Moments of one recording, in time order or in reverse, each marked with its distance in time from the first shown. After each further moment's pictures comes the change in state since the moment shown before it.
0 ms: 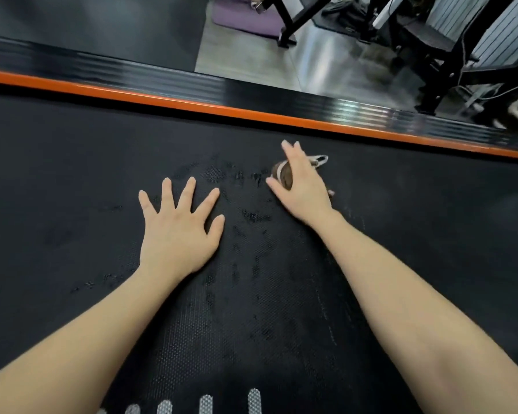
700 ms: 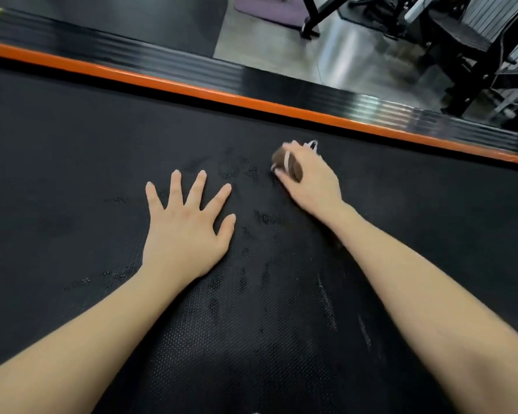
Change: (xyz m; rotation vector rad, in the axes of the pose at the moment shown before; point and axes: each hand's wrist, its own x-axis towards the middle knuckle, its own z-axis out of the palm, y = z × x) left_hand 0.000 0.001 0.004 0.017 0.037 -0.019; right_hand 0.022 -0.004 0.008 -0.026 -0.003 -0.101
